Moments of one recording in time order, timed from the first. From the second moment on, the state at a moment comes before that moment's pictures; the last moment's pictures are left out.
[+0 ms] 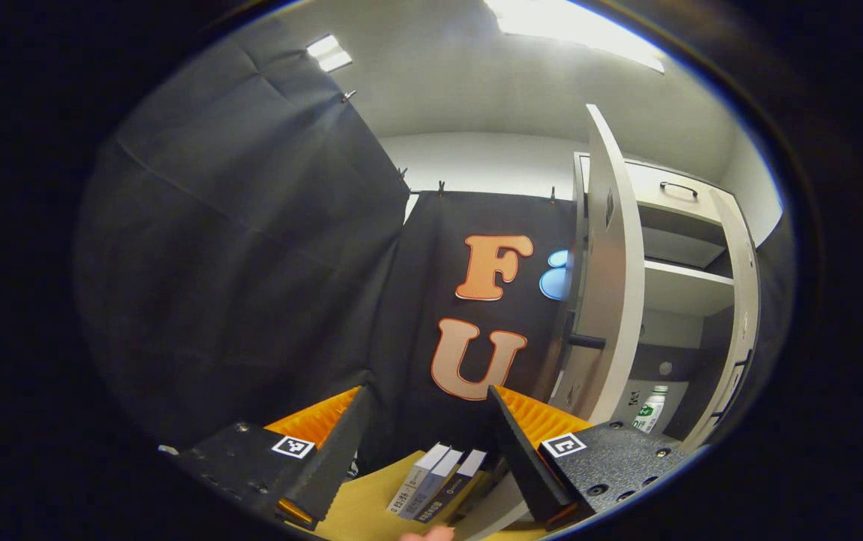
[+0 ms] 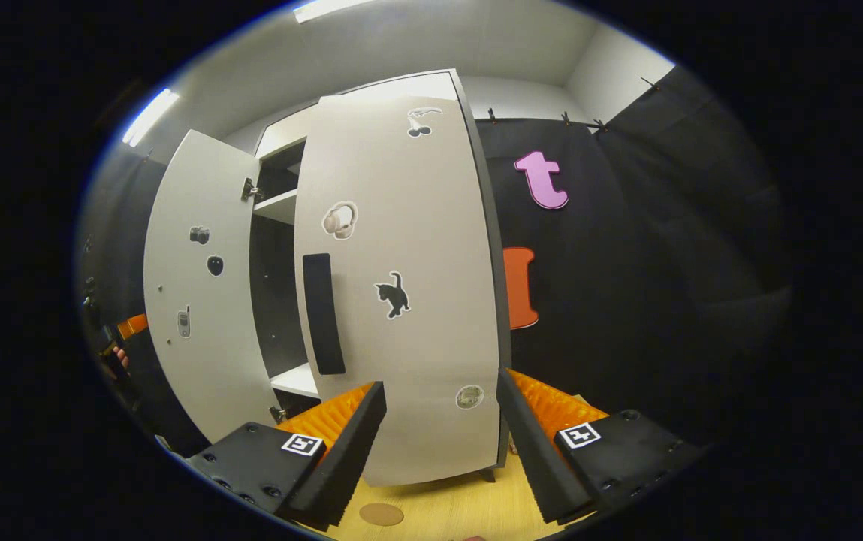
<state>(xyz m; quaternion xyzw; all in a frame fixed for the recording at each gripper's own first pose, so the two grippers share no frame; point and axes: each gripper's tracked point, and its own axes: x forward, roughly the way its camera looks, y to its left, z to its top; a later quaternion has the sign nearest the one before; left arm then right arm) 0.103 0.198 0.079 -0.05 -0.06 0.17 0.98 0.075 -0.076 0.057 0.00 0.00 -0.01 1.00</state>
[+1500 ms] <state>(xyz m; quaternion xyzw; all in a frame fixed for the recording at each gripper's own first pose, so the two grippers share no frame) 0.134 0.046 0.067 -0.03 -0.03 0.00 1.00 0.041 -0.126 0.048 0.02 0.00 -0.05 1.00</state>
